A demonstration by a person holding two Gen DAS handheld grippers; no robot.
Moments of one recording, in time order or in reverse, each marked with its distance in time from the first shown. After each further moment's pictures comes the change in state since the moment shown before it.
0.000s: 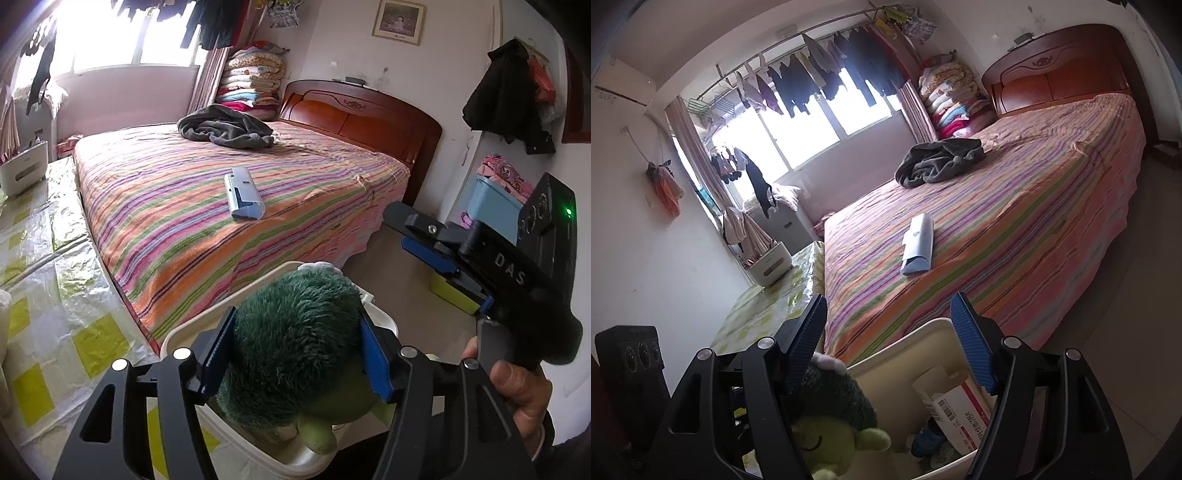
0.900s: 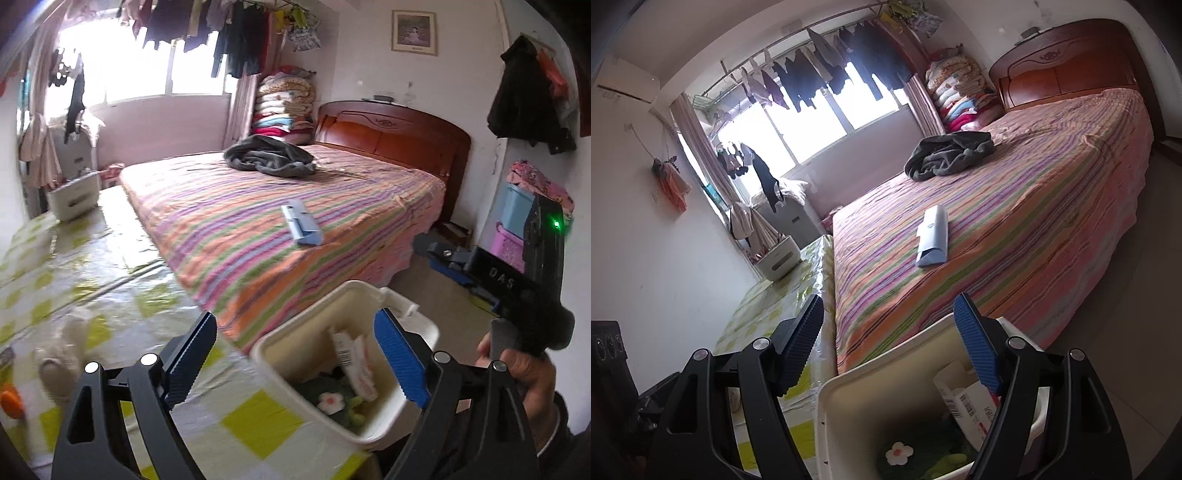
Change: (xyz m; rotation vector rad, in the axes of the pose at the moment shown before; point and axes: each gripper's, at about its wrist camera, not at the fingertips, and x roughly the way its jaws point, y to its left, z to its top) left arm -0.071 0.030 0.000 0.033 -0.094 0.195; right arm 0.011 0.011 -0.004 -0.002 0.026 0.032
